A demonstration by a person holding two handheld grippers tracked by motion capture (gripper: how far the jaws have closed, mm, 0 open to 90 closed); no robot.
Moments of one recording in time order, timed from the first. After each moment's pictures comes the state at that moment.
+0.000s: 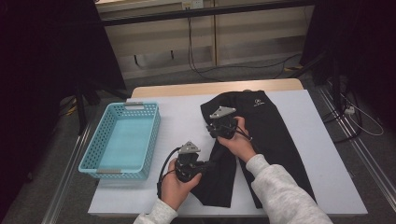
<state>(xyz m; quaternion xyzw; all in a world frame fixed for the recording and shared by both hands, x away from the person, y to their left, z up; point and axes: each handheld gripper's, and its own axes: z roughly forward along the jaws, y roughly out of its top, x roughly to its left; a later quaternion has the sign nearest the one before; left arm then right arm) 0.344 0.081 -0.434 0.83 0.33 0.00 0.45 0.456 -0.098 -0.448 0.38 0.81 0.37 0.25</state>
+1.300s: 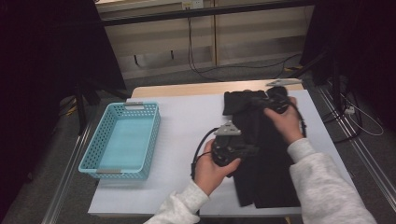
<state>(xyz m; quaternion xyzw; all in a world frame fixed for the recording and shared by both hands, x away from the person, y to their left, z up) 0.348 -0.036 -0.366 0.81 0.21 -0.04 0.54 0.456 -0.258 -0.368 0.51 0.70 0.45 0.23</state>
